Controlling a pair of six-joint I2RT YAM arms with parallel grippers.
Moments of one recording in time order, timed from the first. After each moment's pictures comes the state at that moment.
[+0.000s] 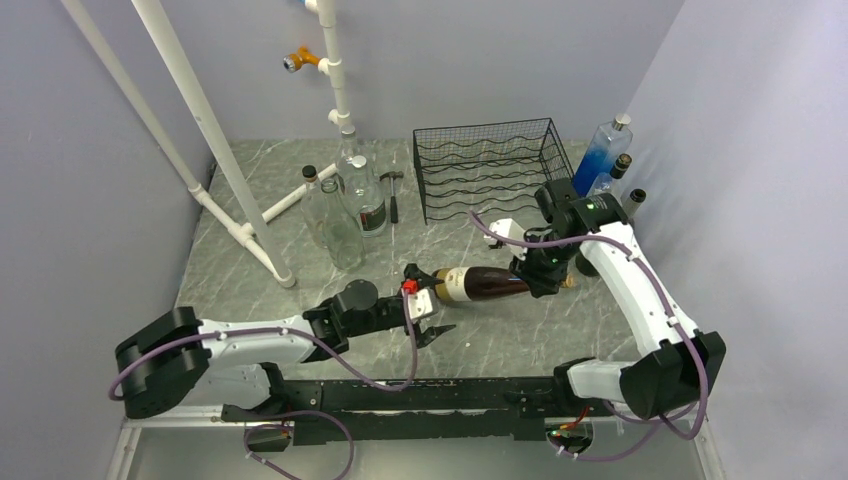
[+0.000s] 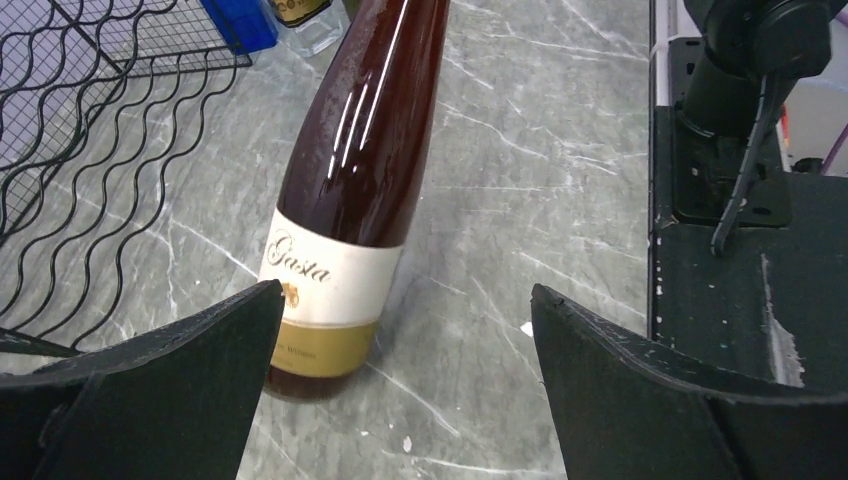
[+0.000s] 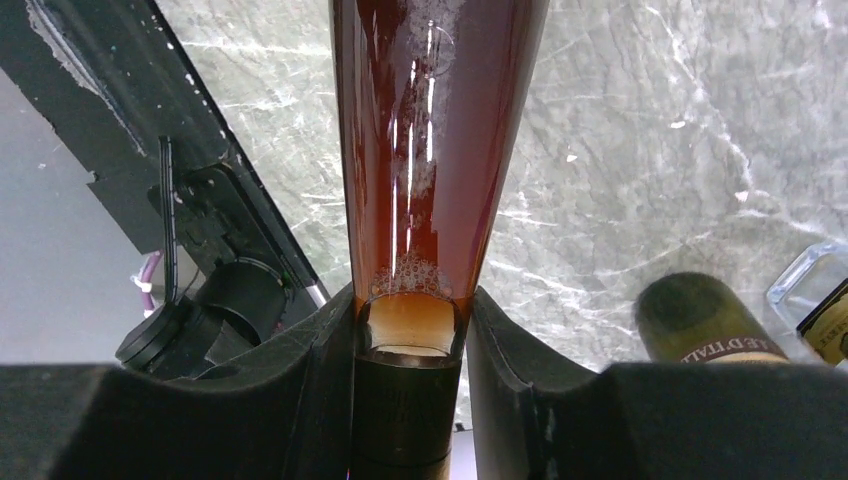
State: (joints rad) left arm -1.09 1.19 0.45 0.65 0.19 0.20; right arm 0.27 1.26 1.26 -1.40 -0.29 -0.91
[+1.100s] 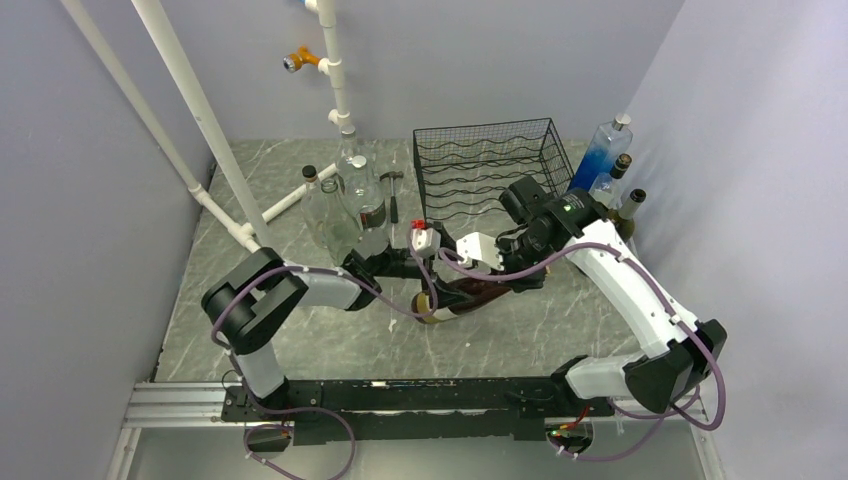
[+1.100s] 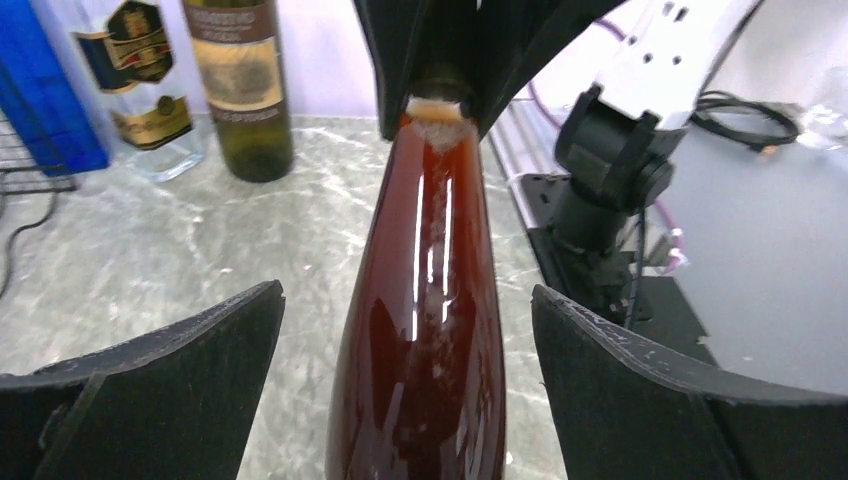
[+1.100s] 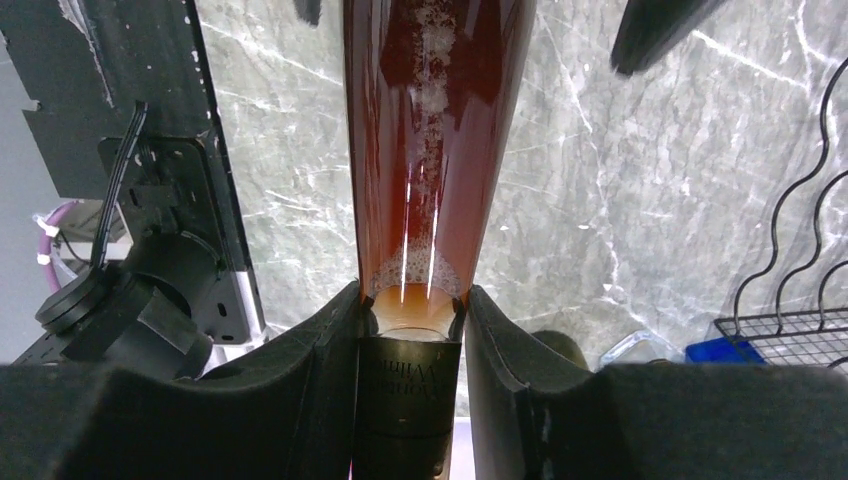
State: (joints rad) left arm -0.81 1.72 0.72 1.15 0.84 -0.17; right arm 0.54 1.30 1.40 -1.46 -0.24 -1.05
